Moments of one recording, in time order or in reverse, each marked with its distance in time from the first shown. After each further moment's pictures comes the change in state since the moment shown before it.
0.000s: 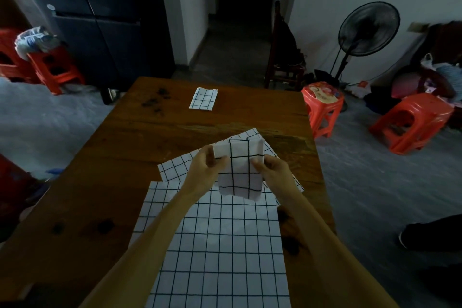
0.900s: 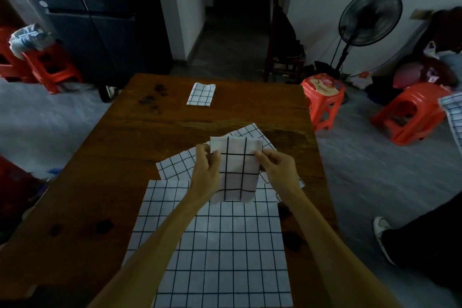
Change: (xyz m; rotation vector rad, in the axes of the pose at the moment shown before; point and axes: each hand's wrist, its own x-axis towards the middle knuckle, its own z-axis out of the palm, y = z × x) left_hand 0.002 -0.013 0.018 0.091 0.125 0.131; right_hand 0.000 -0.003 -0.004 0.019 0.099 -0.098
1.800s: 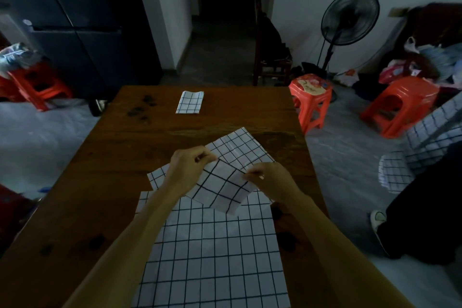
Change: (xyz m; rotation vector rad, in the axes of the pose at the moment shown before) left_hand 0.026 0.019 -0.024 0.377 -0.231 0.268; right_hand 0.008 0.023 -0.027 -0.770 -0.339 -0.152
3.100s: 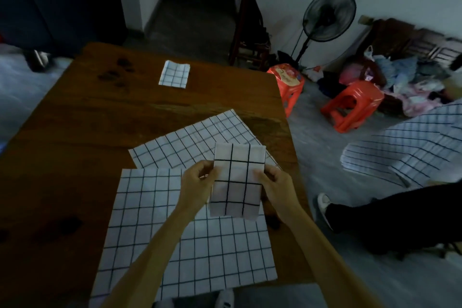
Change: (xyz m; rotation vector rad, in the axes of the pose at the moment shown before) left_hand -0.064 -0.046 0.046 -0.634 0.085 -0.406; right_hand -0.043 -0.054 0.037 0.674 0.301 0.426
